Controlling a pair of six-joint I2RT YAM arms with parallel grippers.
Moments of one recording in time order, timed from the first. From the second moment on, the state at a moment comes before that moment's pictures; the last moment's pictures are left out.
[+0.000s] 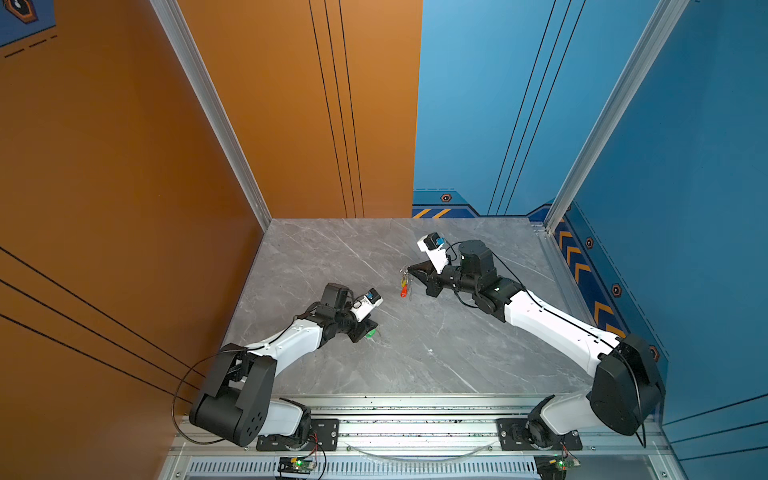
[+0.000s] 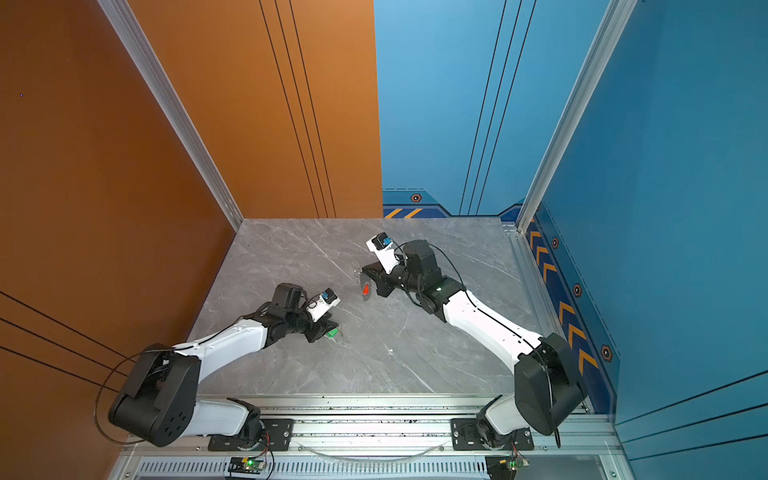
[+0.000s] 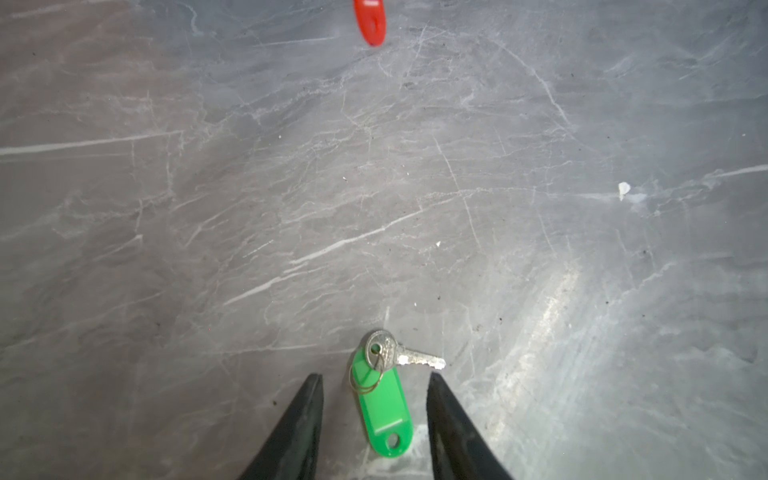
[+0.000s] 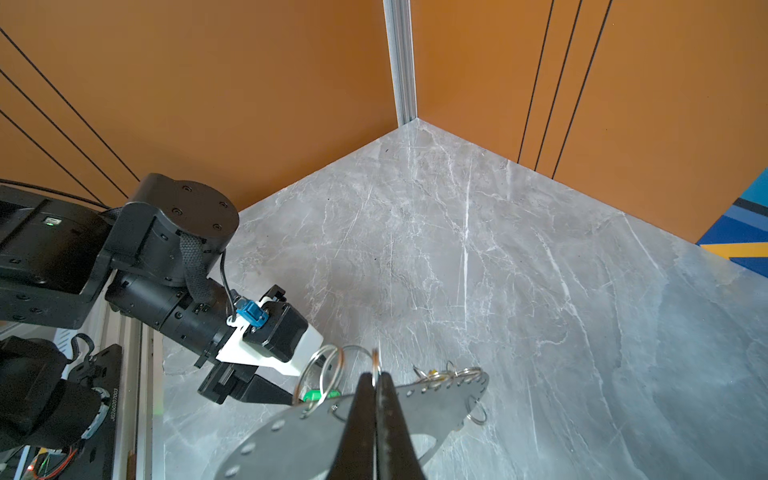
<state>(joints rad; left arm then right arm) -0.32 1.38 0.63 -0.13 0.41 0.45 0.59 1.46 1.10 0.03 -0.44 0.04</state>
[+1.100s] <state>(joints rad) -0.14 1.37 0.98 0.05 1.00 0.06 0.60 1.57 1.42 0.05 -0.68 0.11</state>
